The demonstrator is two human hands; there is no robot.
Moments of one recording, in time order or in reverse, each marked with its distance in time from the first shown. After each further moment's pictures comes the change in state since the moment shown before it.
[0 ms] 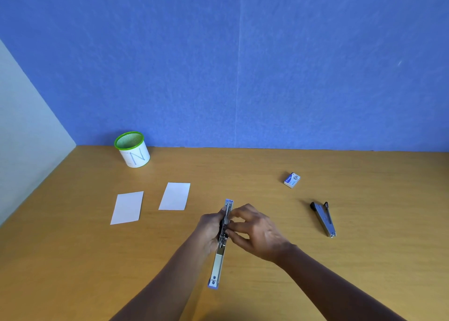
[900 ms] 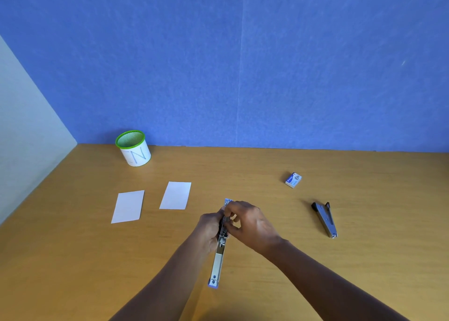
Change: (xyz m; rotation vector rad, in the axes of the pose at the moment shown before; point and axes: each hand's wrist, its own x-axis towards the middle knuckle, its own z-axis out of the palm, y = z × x) left_hand 0.003 0.001 -0.004 -0.004 0.019 -0.012; right_hand 0.025 -0.017 -0.001 0.147 -0.021 0.319
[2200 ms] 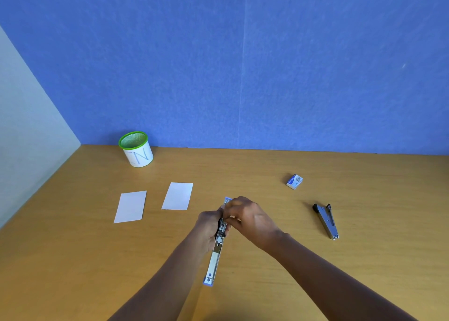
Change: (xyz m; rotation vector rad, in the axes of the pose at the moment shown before) left_hand -0.011 0.008 -0.001 0.064 0.037 0.046; right_hand 0.011 -0.001 -0.007 -0.073 -0.101 -0.086
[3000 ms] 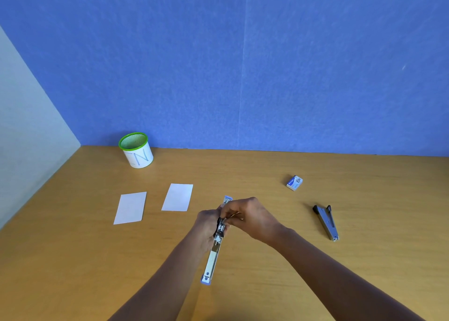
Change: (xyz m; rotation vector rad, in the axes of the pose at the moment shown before) left_hand 0.000 0.003 -0.003 0.050 0.011 0.041; right_hand 0.006 -0.002 -0.011 0.263 -0.062 0.088
